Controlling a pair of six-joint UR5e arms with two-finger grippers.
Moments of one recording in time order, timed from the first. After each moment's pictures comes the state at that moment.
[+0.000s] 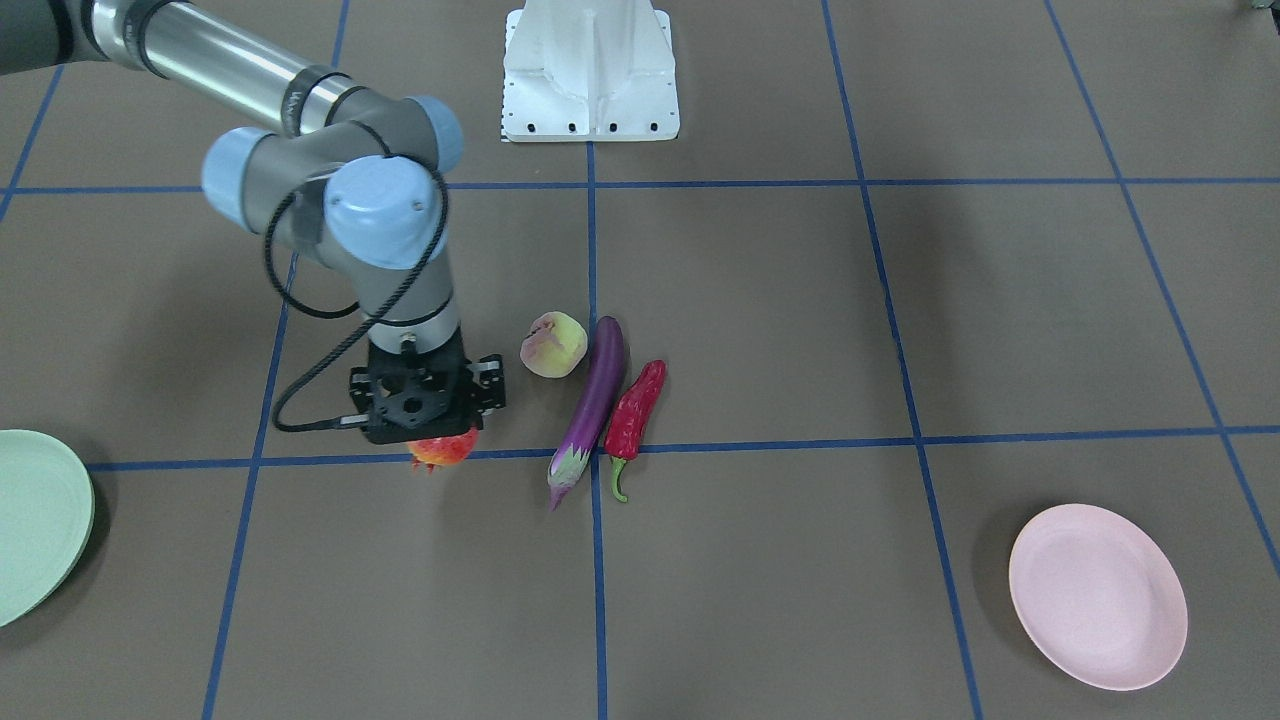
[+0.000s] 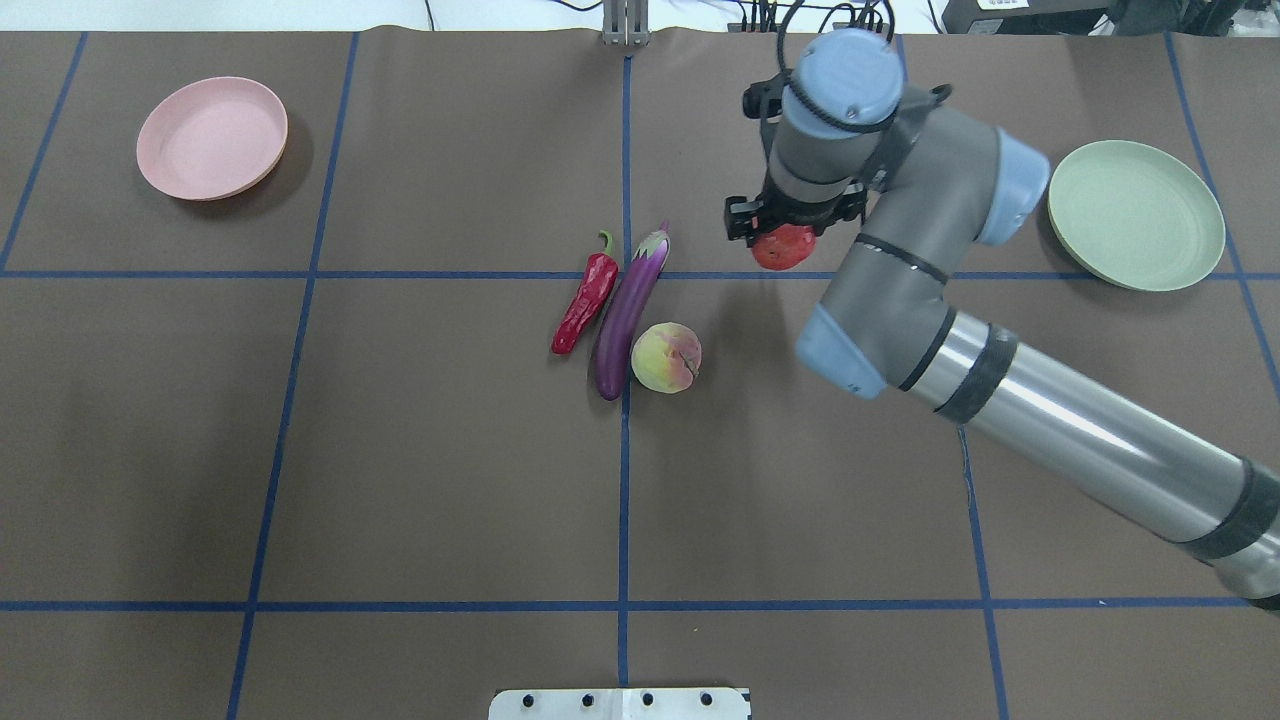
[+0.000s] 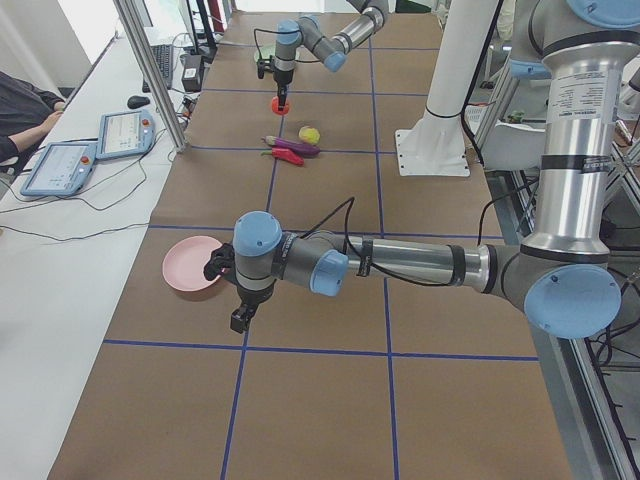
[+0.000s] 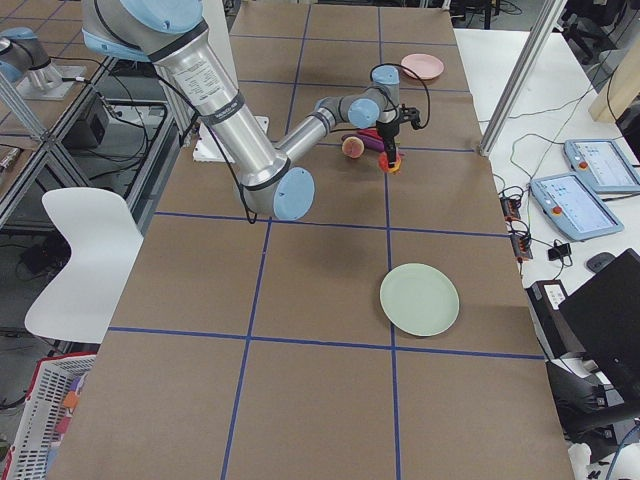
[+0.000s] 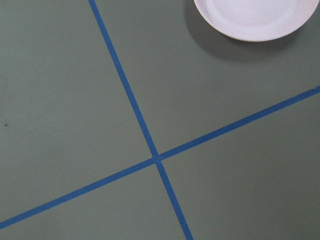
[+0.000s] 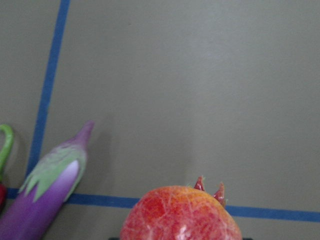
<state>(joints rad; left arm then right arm) -1.50 -1.59 -1.62 -1.82 -2.31 0.14 0.81 -0.90 1.49 -1.51 1.93 0.77</state>
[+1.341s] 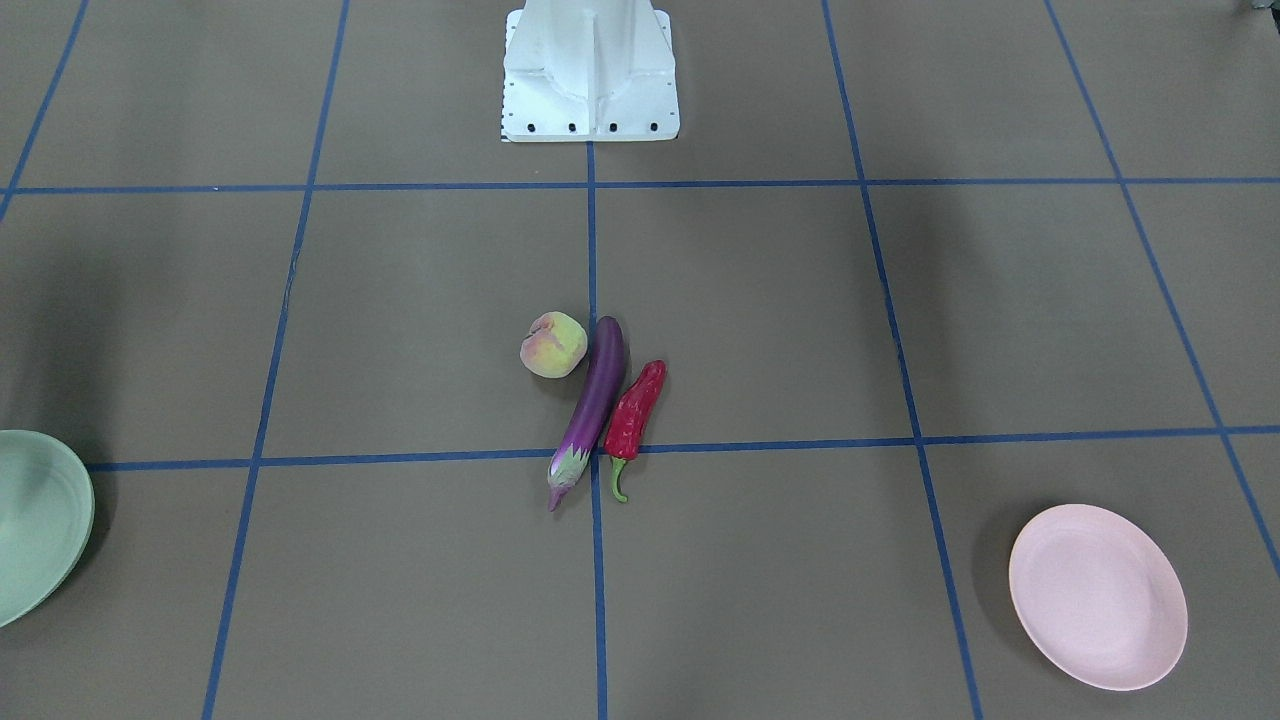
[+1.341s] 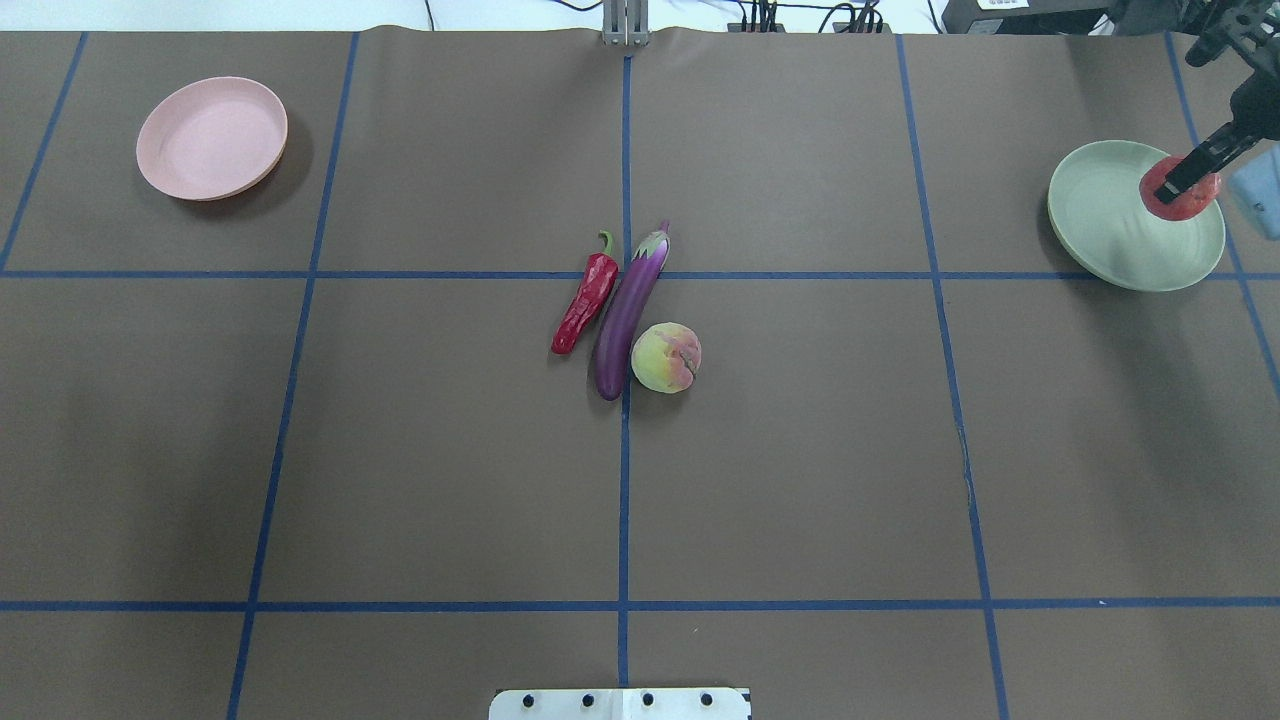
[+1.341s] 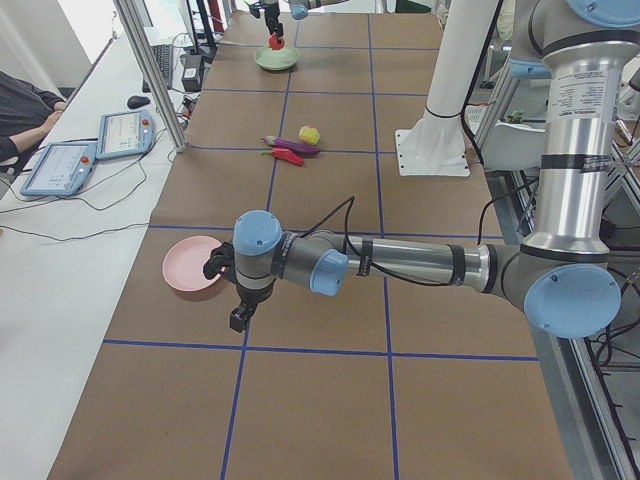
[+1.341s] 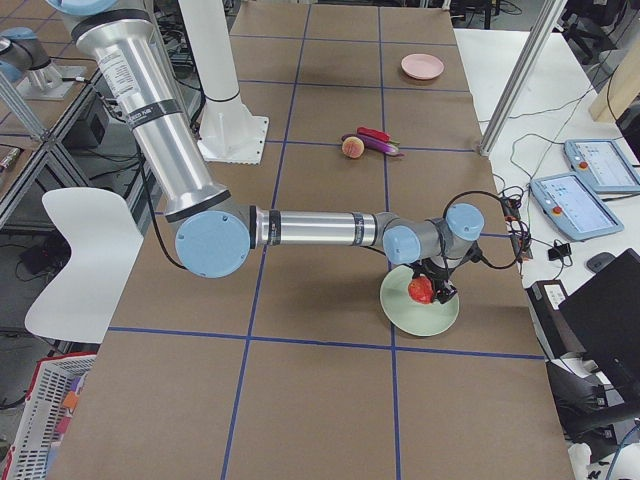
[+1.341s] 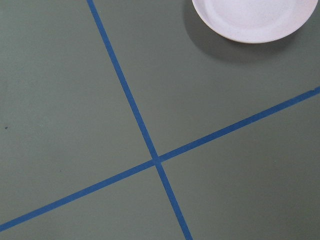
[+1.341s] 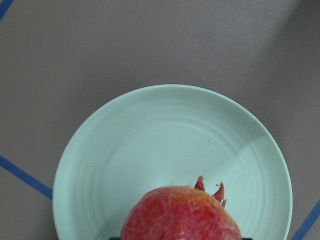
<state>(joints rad) -1.50 -1.59 -1.62 -1.83 -2.31 0.14 1.32 -1.15 1.12 -1.33 2.34 -0.24</state>
